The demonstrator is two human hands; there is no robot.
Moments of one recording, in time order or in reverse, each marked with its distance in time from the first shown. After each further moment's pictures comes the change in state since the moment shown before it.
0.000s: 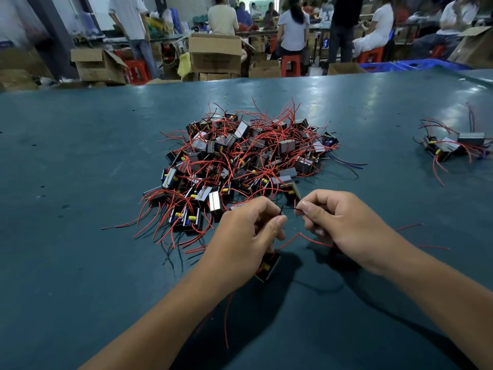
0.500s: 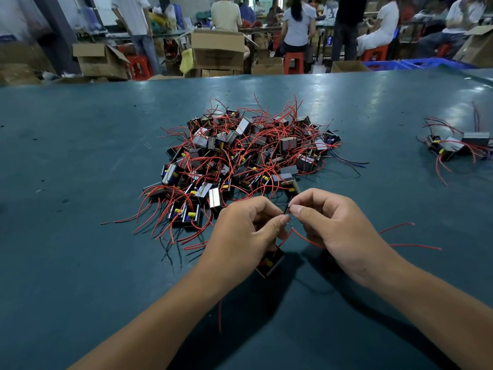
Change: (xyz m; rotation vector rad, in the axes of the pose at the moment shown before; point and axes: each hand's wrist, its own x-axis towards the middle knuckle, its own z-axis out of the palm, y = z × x) left_hand -0.001 0.005 0.002 -0.124 0.050 -0.081; right_hand -0.004 0.007 0.017 0.177 0.060 -0.090
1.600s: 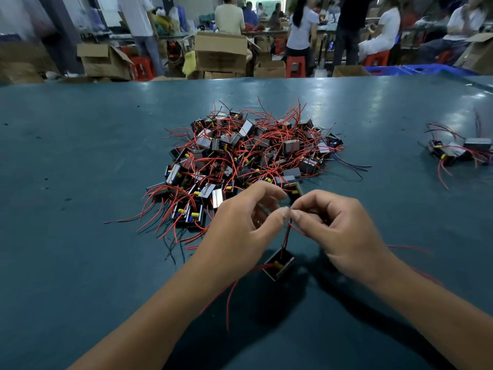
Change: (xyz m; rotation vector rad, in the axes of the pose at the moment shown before) left_hand 0.002 0.006 -0.014 0.105 0.020 0.141; right_hand -0.002 -0.007 0.003 -0.139 -0.021 -0.223
